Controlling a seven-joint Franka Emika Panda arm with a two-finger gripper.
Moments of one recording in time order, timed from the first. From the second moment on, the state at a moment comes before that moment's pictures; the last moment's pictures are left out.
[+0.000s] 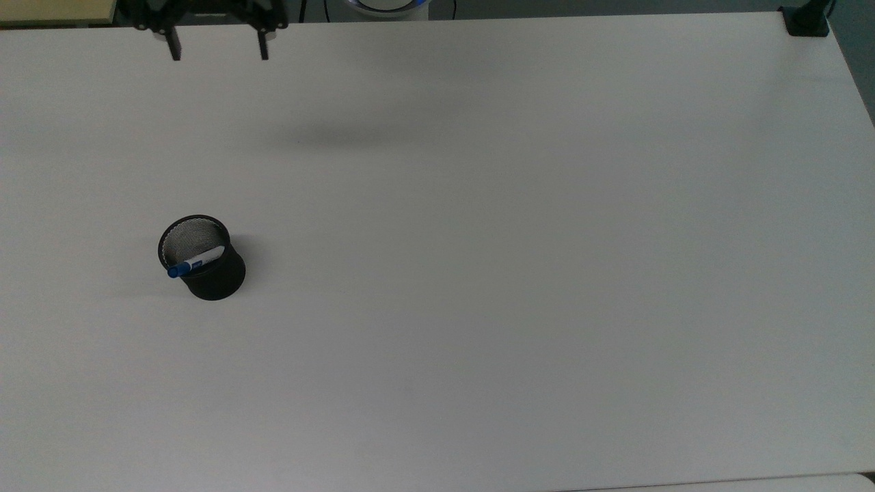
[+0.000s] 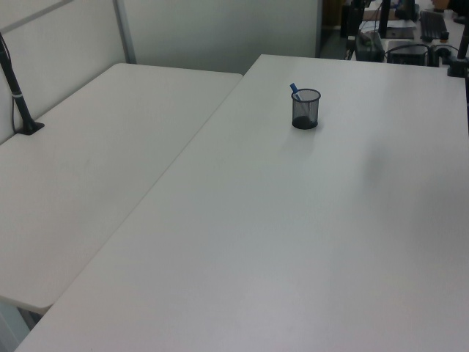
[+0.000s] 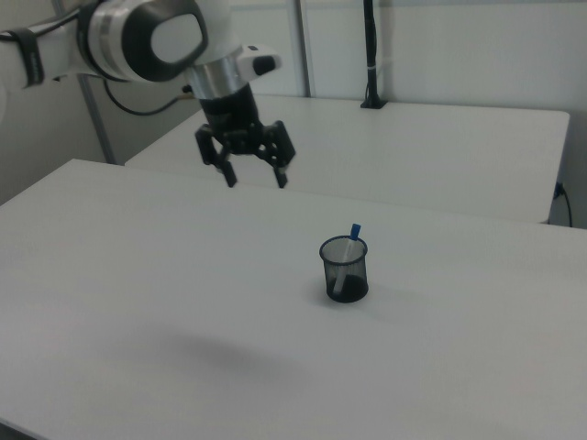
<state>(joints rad) -0.13 0.04 -0.05 -1.63 -0.08 1.79 -0.31</state>
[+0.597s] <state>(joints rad) -0.24 0.24 -0.05 -1.74 -0.09 2.40 -0.18</state>
